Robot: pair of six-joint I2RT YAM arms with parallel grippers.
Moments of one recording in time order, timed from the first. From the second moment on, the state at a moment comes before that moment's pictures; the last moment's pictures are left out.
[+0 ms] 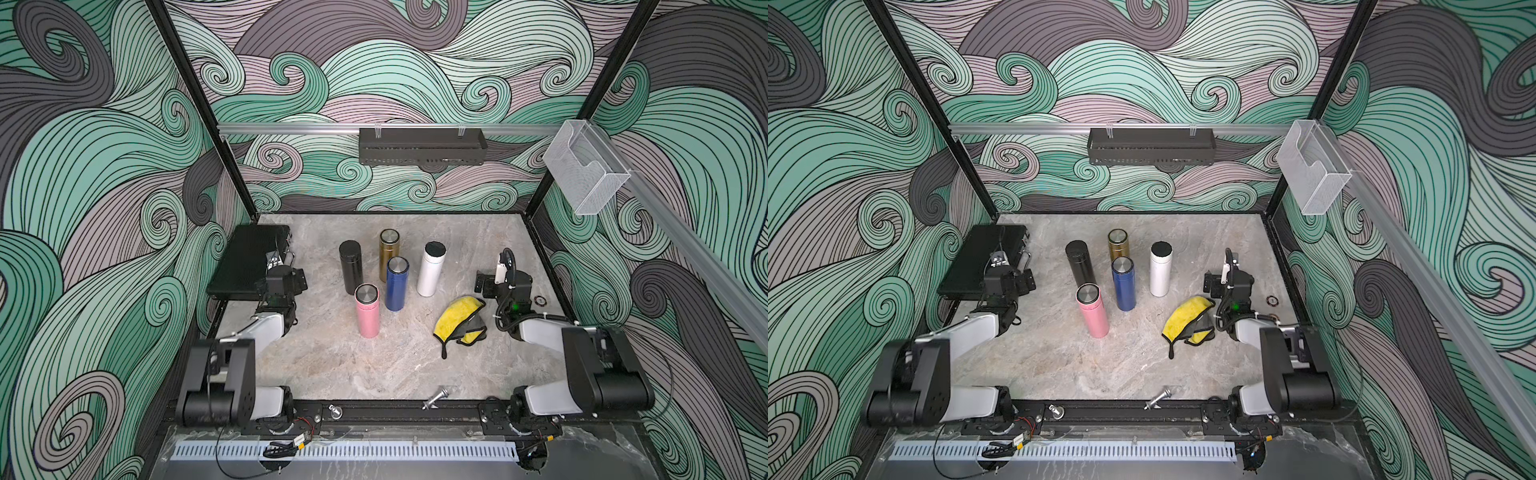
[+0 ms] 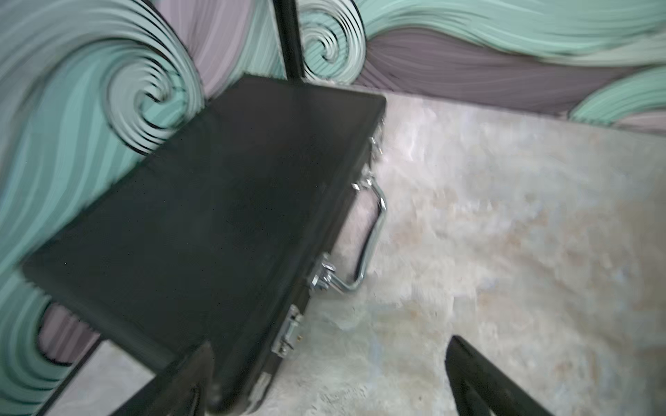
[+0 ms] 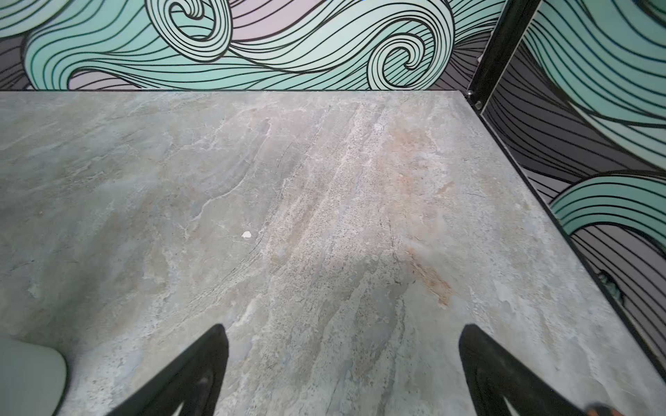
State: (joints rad) left arm 0.00 1.27 0.55 0.25 -0.46 -0.19; right arm 0.08 1.37 0.49 0.46 0.17 -0.01
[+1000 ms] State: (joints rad) left arm -0.37 0.64 1.08 -1.08 0.03 -0.59; right arm 0.40 0.80 0.79 -0.90 0.07 0.56
